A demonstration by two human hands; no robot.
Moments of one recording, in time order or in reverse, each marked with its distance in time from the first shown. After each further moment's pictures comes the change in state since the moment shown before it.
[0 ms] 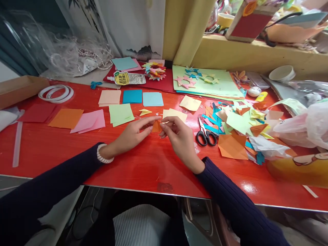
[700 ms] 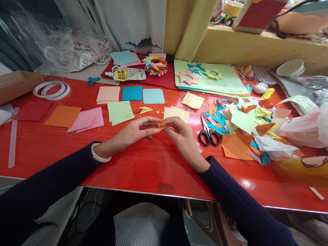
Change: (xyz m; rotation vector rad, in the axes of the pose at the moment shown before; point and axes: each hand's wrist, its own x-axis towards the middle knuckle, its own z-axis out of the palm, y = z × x) left_hand 0.004 -0.001 -0.001 -0.481 -0.110 -0.299; right_hand 0.002 0.012 -0.008 0.012 -0.107 0.024
